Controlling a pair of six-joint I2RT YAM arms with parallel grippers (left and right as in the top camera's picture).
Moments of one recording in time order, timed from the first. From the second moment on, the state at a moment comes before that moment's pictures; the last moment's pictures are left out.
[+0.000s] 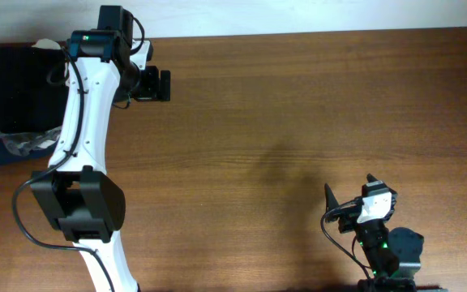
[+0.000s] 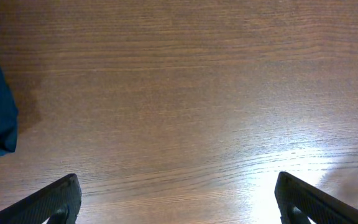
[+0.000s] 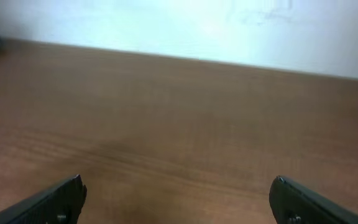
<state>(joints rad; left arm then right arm) -0.07 2.12 2.15 -1.33 0.09 -0.02 -0.08 0.13 0.03 -0.10 -0.26 -0.09</state>
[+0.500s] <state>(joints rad) -0.07 2.12 2.15 -1.33 0.09 -0.02 -0.08 0.01 0.03 -0.09 -0.26 -0.09</state>
